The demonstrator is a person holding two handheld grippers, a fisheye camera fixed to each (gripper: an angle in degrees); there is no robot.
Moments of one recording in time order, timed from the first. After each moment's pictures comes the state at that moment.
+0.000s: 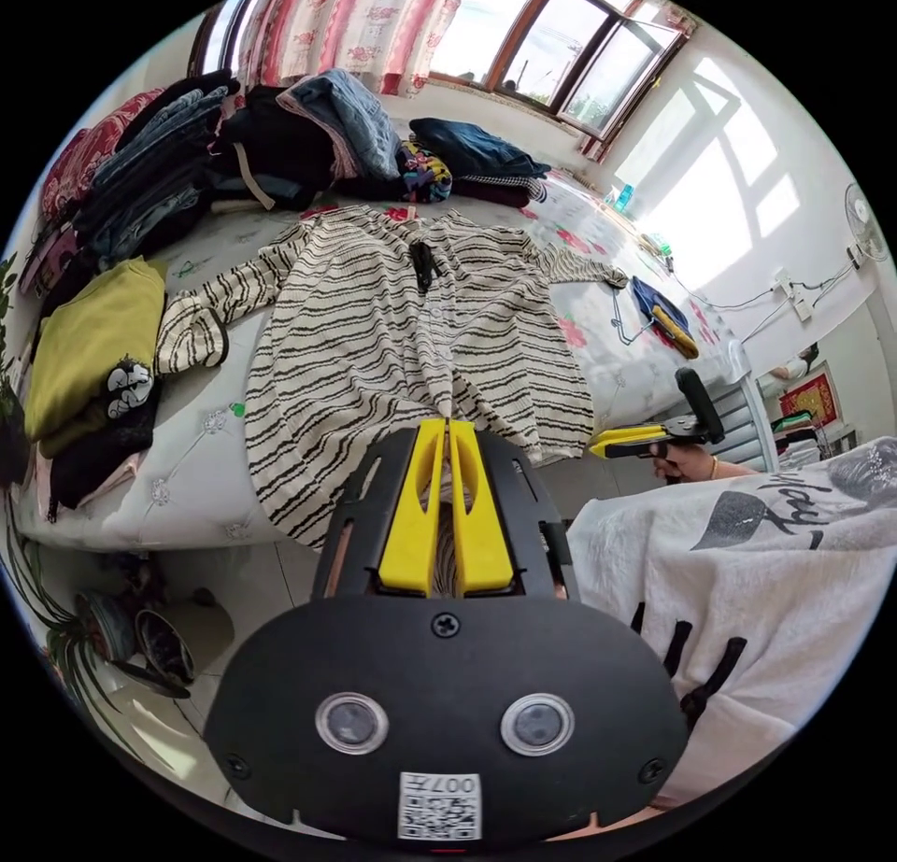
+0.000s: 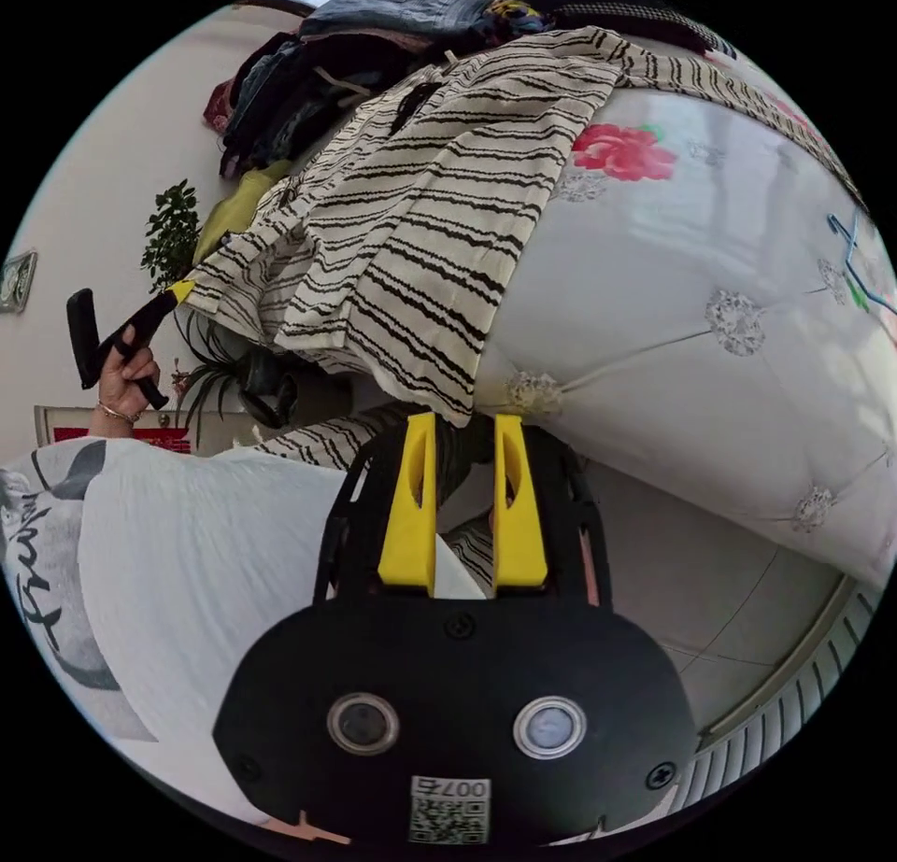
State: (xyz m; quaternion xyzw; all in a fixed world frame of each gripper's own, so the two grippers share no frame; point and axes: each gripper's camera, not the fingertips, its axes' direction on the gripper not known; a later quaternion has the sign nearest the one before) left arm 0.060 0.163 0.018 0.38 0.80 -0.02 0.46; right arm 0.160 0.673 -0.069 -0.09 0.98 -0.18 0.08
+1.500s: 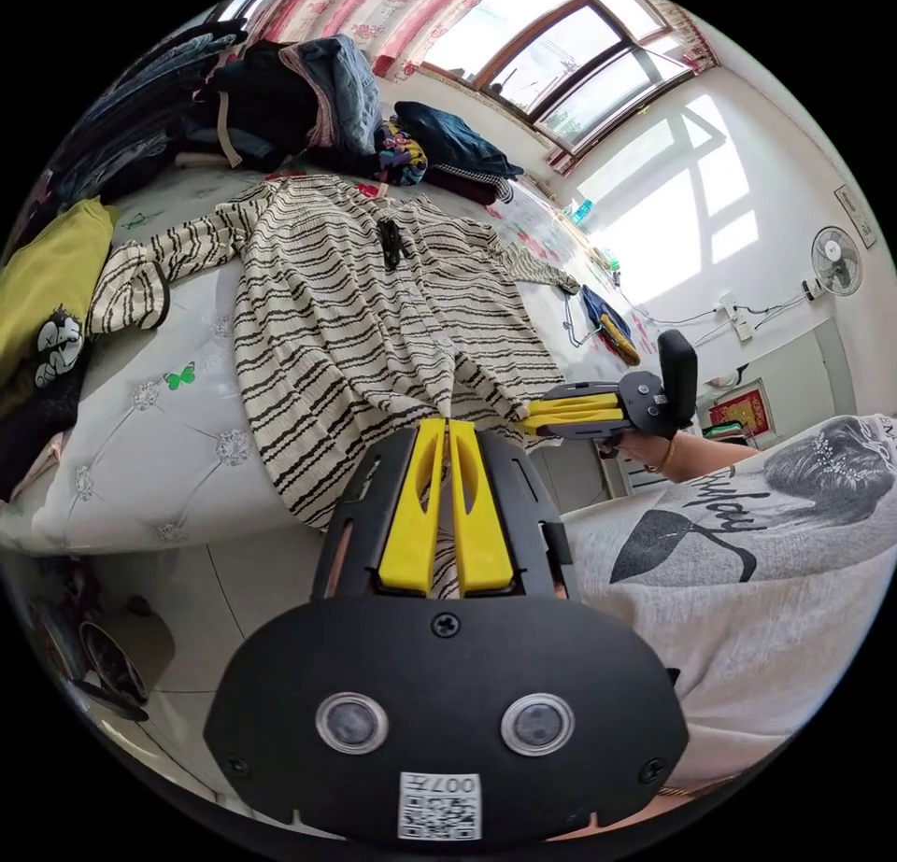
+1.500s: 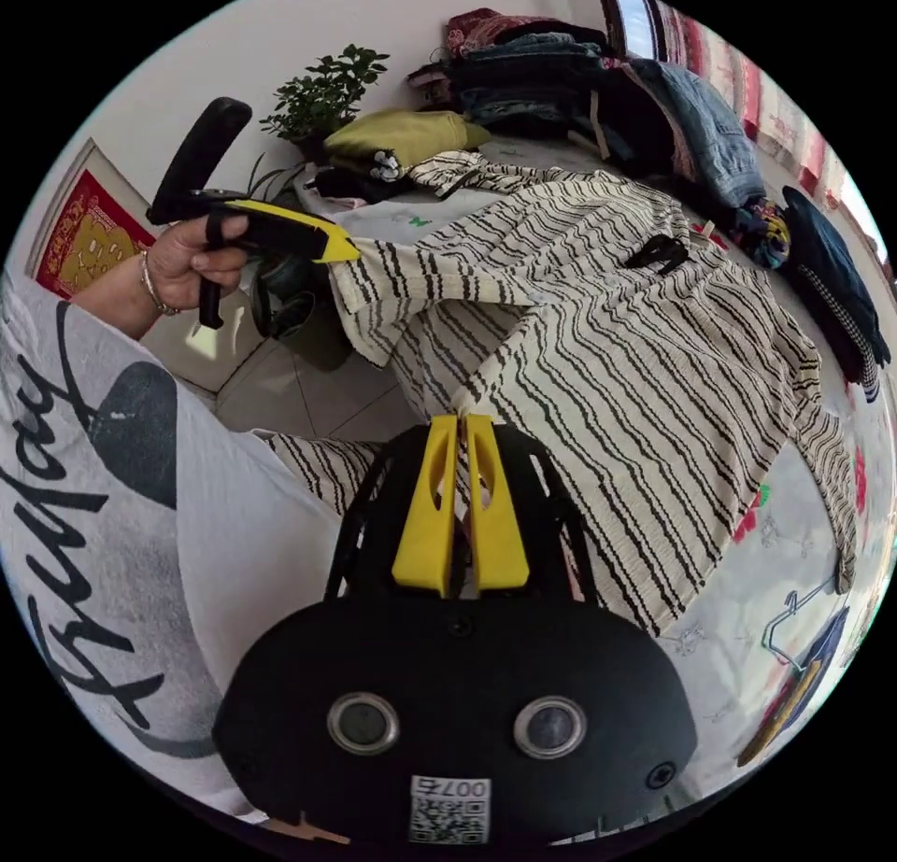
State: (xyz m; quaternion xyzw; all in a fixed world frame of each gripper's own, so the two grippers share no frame) left arm 0.097 0.121 0.068 0.36 0.86 0.02 0.35; right arm 0.343 0.675 -0.030 -0.36 0.90 -0.22 -0.07
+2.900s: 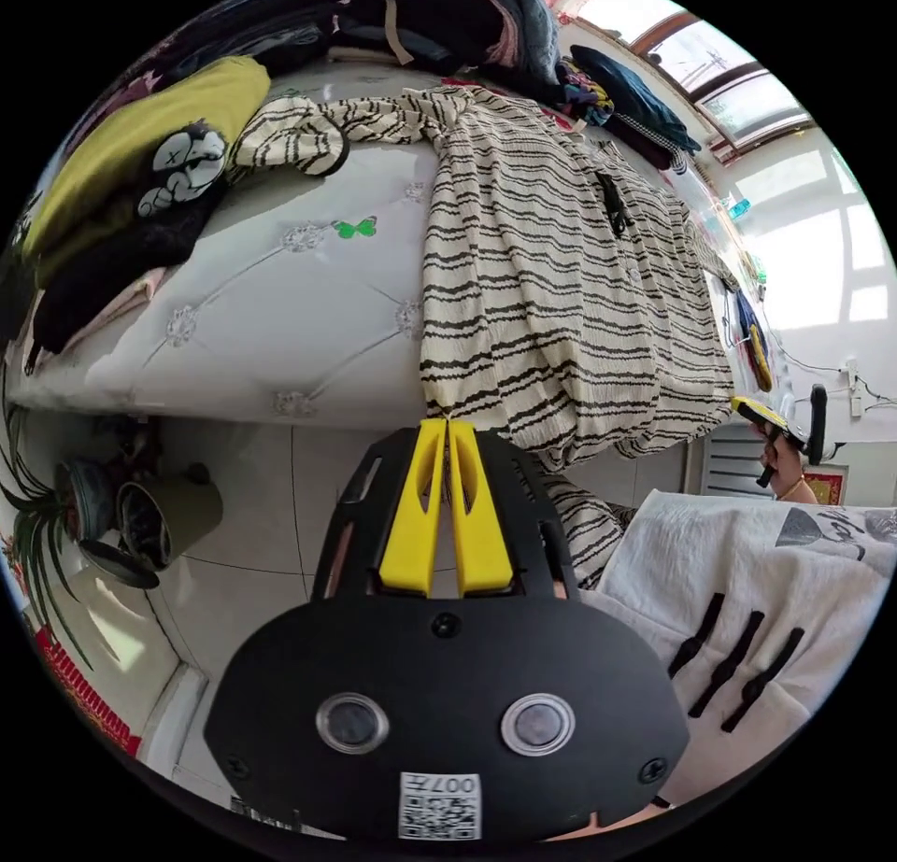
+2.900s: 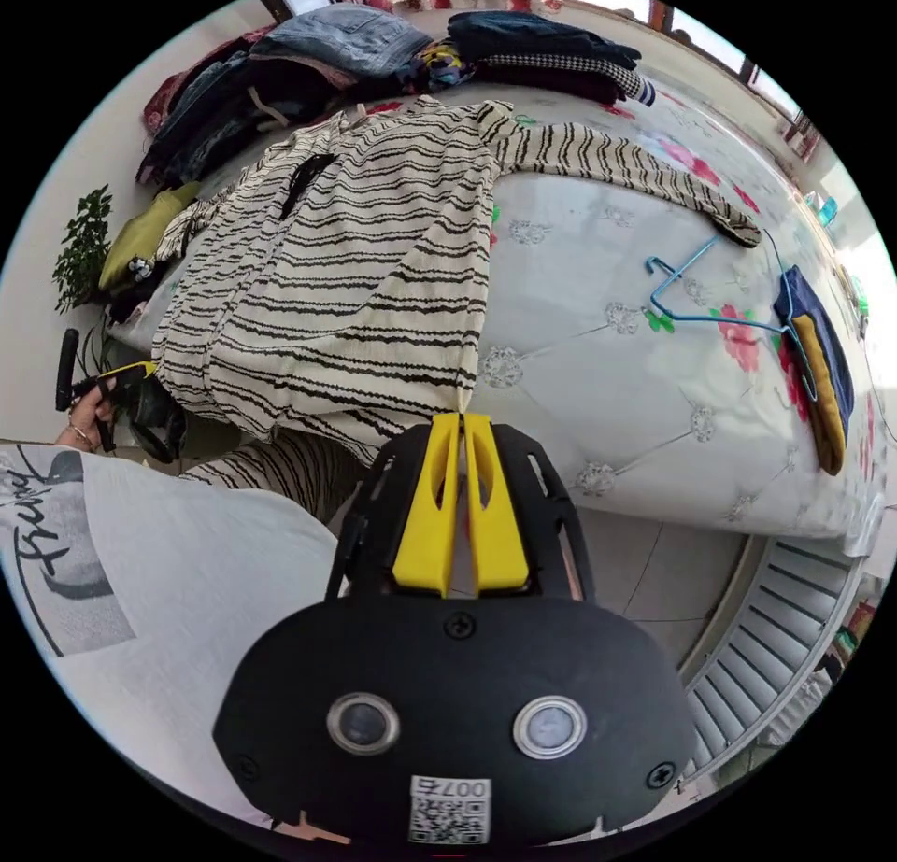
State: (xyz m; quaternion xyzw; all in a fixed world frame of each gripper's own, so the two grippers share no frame) left arm 0.166 0.052 0.047 0.19 0.84 0.00 0.51; right arm 0.186 0.731 0.023 -0.01 0.97 -0.23 -0.10
